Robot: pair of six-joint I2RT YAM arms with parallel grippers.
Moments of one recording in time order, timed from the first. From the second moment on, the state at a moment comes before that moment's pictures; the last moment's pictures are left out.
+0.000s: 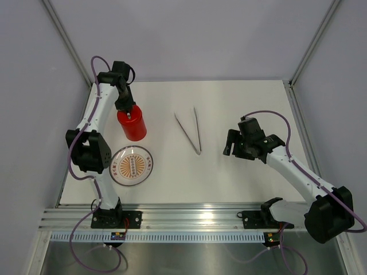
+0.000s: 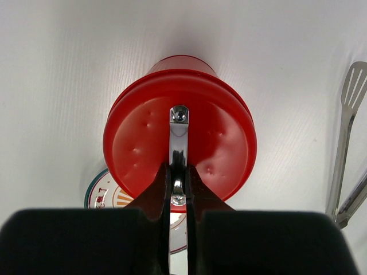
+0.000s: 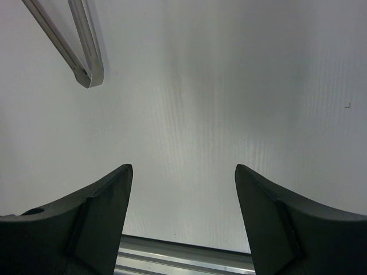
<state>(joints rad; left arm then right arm) -0.12 1.93 1.94 -1.18 -0.16 -0.41 0.44 1.18 0.88 -0.67 0.03 0.58</state>
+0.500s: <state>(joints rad) -0.10 1.90 1.89 -1.12 -0.13 -0.41 0.44 1.17 0.88 -0.68 0.03 0.58</state>
